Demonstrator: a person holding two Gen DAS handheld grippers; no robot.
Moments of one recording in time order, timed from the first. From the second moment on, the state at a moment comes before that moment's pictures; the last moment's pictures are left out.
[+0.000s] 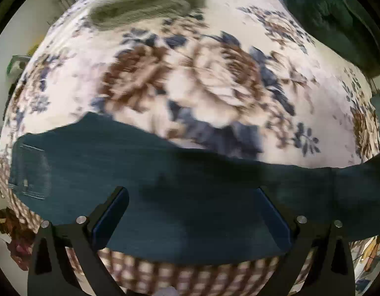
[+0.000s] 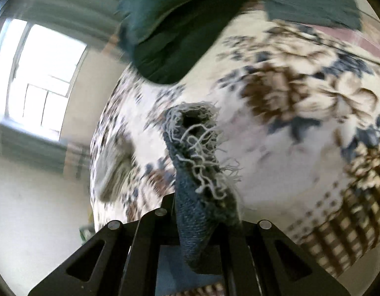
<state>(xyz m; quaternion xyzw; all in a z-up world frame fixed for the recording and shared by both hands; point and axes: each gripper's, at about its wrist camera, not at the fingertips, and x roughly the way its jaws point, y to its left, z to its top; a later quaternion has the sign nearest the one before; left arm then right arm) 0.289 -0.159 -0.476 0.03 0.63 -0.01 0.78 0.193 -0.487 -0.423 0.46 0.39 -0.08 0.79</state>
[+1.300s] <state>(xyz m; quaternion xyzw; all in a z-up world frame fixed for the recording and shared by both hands) 0.224 0.186 -0.511 -0.13 0.64 0.18 0.74 0.280 -0.078 -0.563 0.12 0.68 -0.02 0.72</state>
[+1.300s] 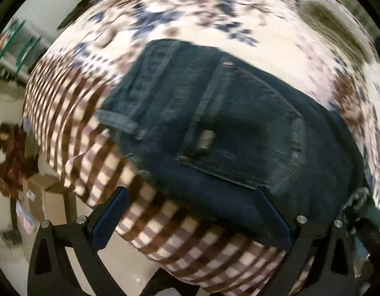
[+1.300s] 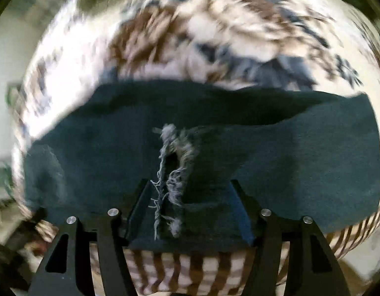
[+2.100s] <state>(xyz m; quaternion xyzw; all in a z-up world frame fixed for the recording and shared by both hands) 0.193 0.316 -0.579 -0.51 0.44 0.19 0.71 0.281 -0.122 -0.552 0.15 0.70 -0.03 0.70</state>
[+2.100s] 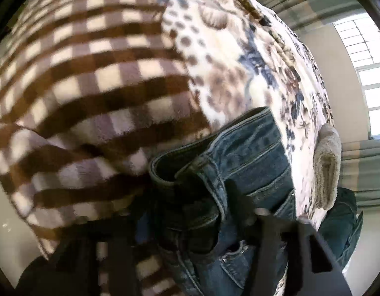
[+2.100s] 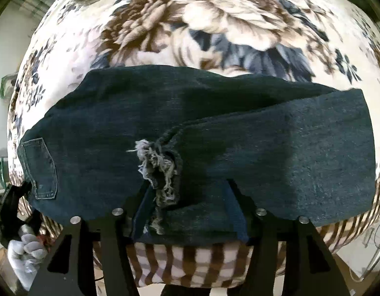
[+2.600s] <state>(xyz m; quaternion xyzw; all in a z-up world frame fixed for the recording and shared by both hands) 0.201 0.260 -0.459 -0.40 0.38 0.14 0.82 0.230 -0.189 -0.529 0.18 0.67 -0.04 0.72</state>
